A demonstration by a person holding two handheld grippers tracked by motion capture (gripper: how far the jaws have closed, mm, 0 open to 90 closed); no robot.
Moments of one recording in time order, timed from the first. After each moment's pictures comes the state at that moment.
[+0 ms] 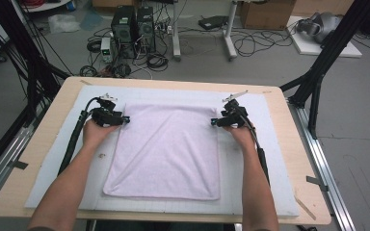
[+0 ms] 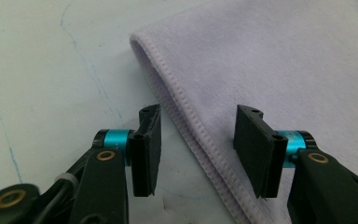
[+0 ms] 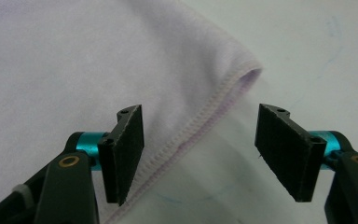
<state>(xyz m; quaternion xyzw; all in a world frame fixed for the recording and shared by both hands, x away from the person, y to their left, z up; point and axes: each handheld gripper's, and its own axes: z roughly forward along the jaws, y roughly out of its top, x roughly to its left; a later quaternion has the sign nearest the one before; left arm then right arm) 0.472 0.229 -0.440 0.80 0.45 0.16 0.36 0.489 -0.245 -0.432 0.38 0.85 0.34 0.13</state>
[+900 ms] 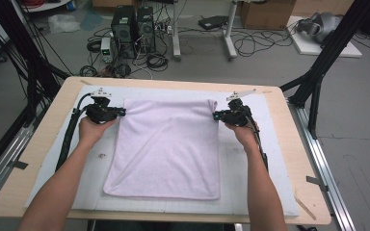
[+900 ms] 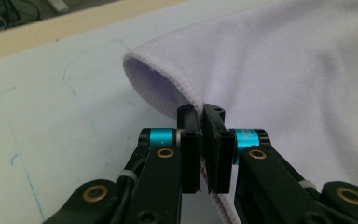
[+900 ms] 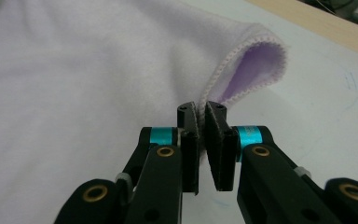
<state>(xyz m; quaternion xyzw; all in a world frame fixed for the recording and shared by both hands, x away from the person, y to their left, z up) 0.449 0.237 -0.402 0.79 0.40 0.17 0.43 0.464 -0.248 -0.399 0.33 0.84 0.42 0.11</state>
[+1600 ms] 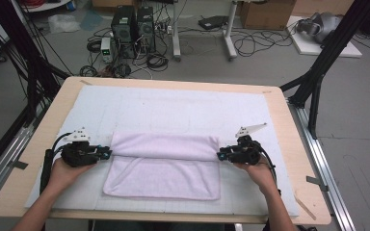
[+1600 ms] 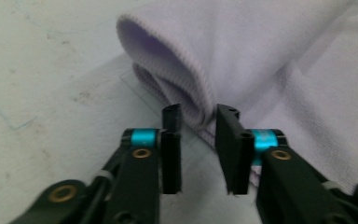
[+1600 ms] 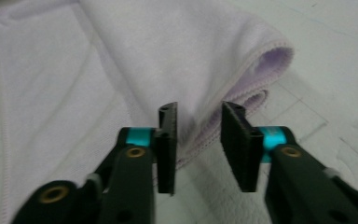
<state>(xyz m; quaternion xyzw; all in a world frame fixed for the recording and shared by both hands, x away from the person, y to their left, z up) 0.327 0.278 -0.435 0.82 0.35 0.10 0.43 0.354 -0.269 -0.428 0.32 0.85 0.42 0.00</state>
